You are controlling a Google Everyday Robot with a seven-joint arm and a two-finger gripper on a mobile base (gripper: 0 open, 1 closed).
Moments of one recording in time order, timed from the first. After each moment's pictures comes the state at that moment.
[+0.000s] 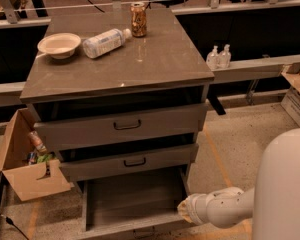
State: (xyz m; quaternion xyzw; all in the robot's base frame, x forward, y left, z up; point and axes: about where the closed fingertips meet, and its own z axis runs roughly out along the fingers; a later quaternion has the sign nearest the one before) arm 0.464 -0.133 0.382 -0.80 0.54 -0.03 0.25
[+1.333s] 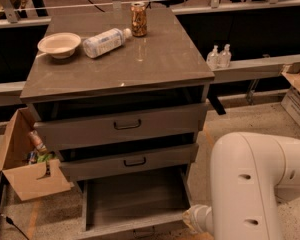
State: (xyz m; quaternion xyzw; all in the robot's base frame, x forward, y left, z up) arm 0.480 -0.167 0.254 -0.80 0.54 -0.05 0.24
